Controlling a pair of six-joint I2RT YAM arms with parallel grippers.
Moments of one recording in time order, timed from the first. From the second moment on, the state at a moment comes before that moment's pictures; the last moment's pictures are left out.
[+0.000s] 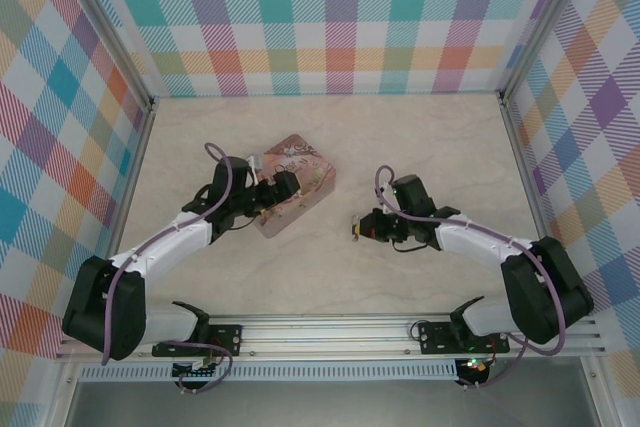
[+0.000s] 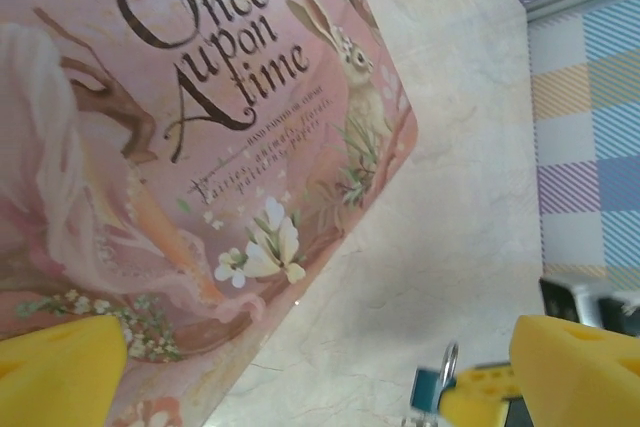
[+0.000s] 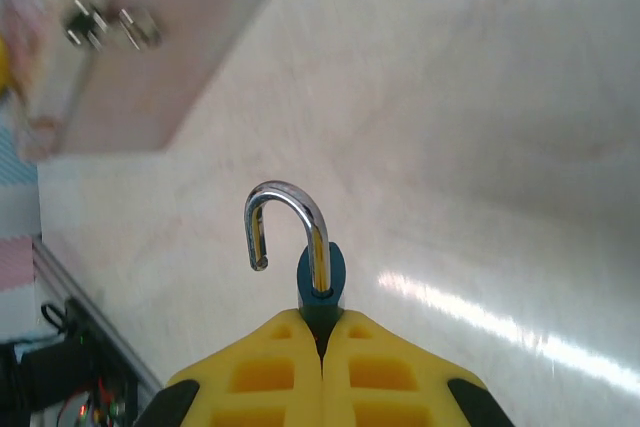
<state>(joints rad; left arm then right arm) -0.38 1.29 0.74 -0.10 0.32 -0.81 0.52 1.36 0.62 -0.18 -0.53 0.66</state>
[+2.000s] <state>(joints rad) 0.08 1.27 0.46 0.11 -0.13 -0.42 -0.02 1.51 0.44 0.61 -0.21 0.07</state>
